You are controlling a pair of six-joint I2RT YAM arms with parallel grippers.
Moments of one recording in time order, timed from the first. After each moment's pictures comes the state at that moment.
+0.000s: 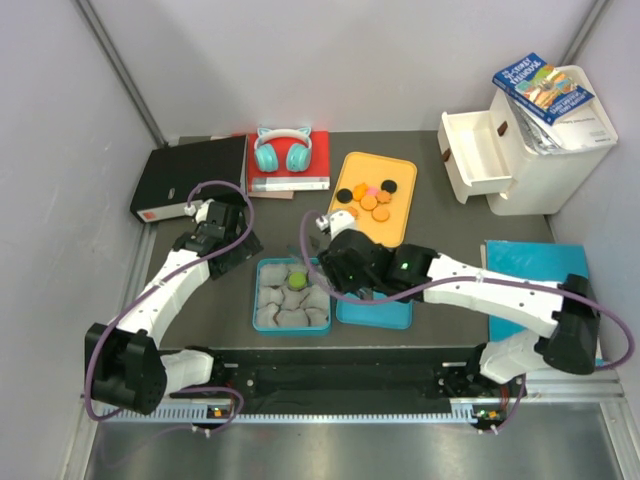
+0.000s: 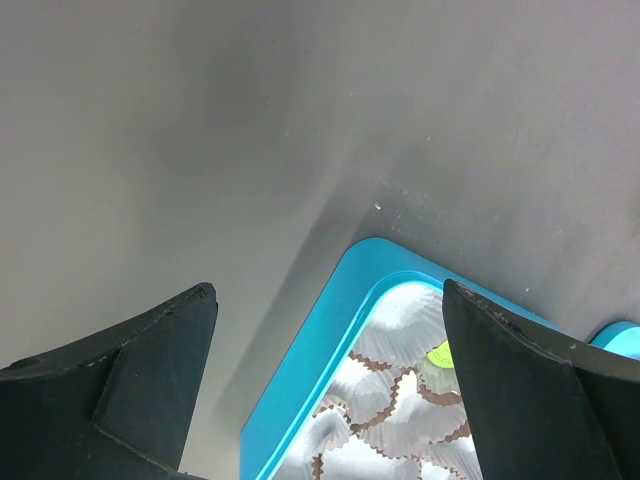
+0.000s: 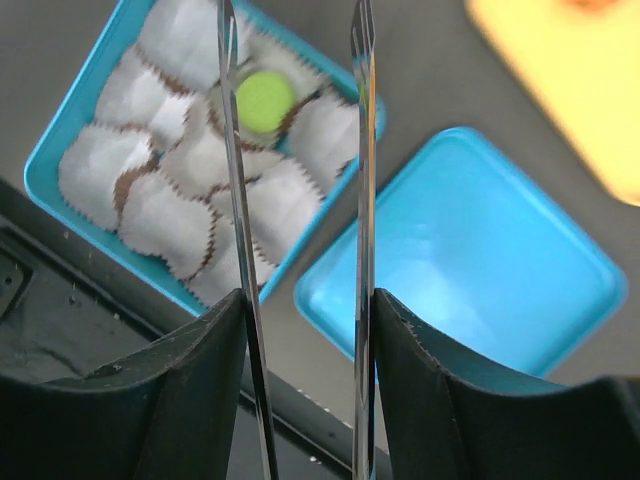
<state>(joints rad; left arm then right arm) -0.24 1.21 0.86 -0.65 -0.24 -0.77 1.14 1.41 1.19 -0.60 0.32 0.41</state>
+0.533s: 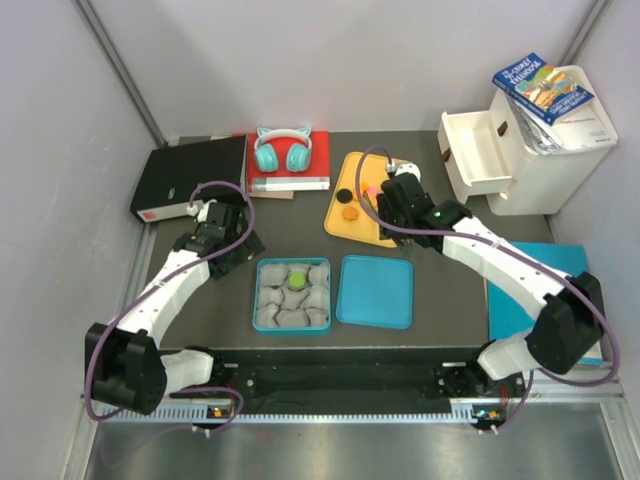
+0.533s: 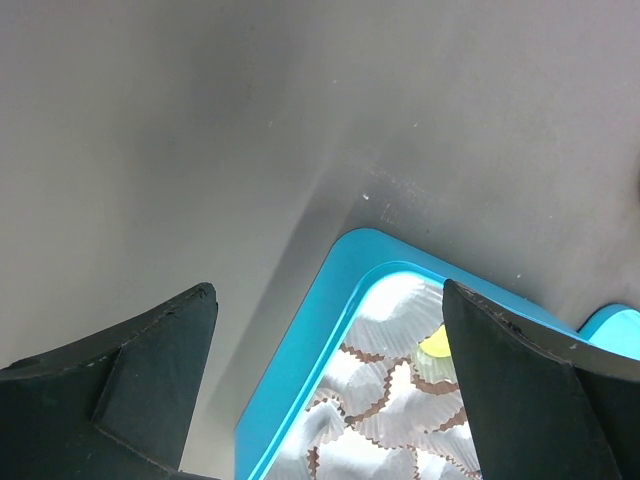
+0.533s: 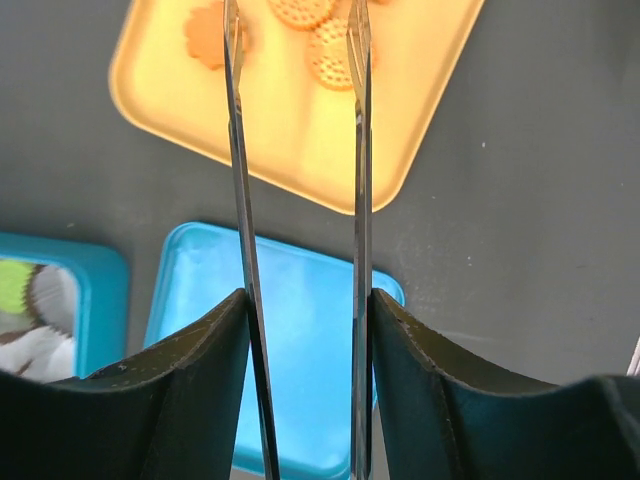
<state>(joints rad) -0.24 1.21 0.86 -0.64 -0.20 -0.76 0.66 1.41 1.21 -0.64 0.33 0.40</state>
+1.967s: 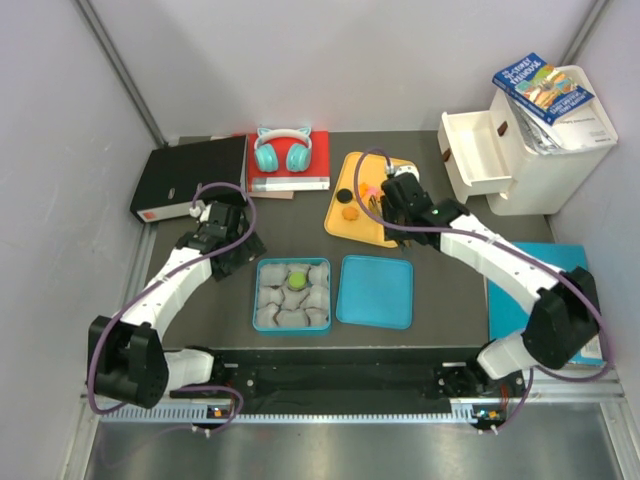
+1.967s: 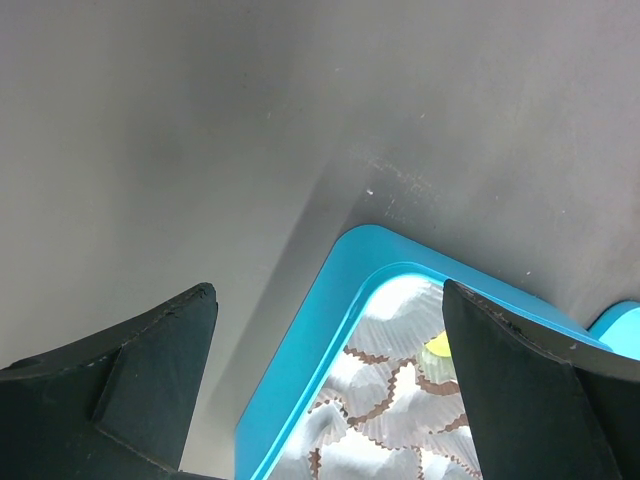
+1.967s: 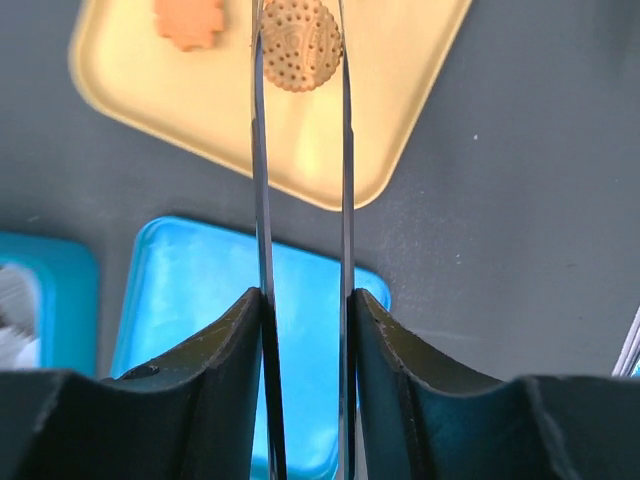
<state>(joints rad) -0.24 1.24 0.85 -0.63 -0.18 -0.76 0.62 1.49 1.20 -0.63 0.31 0.37</state>
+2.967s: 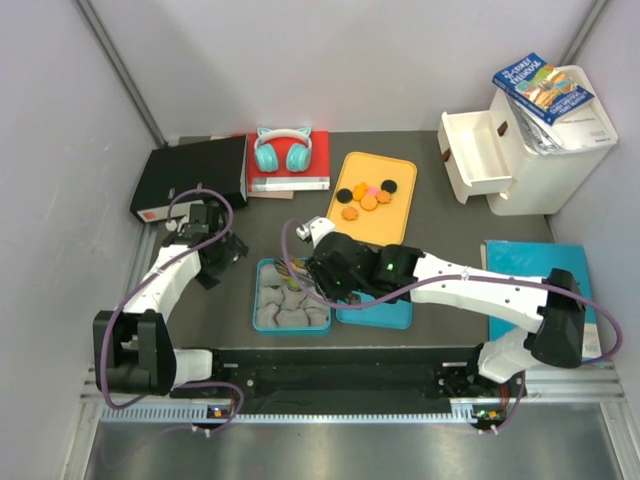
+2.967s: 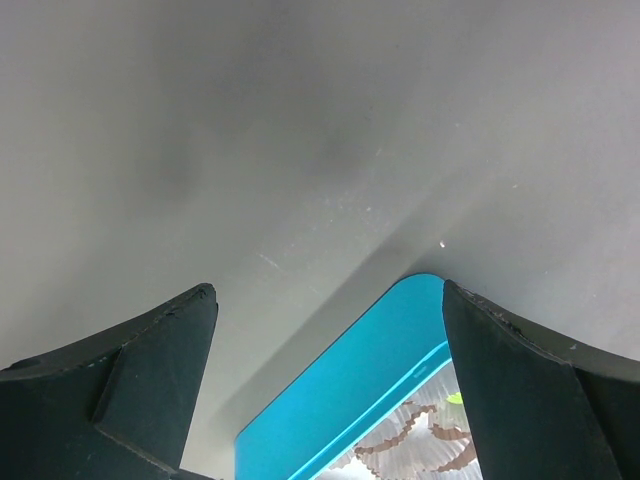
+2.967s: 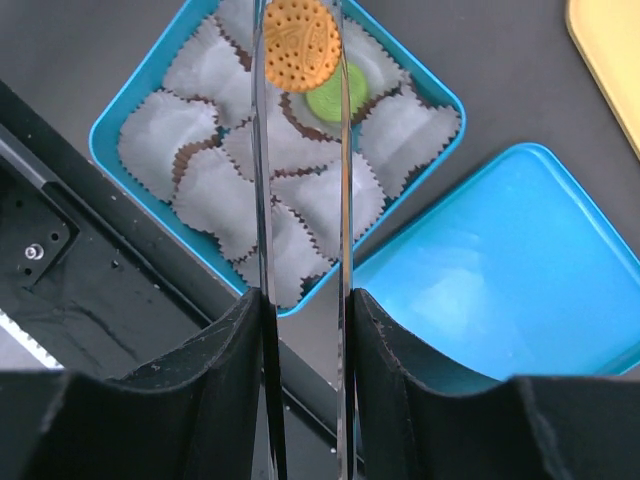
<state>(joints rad) -0.05 1.29 0.82 -0.65 -0.13 -0.84 1.18 1.46 1.26 -0.63 0.24 0.37</state>
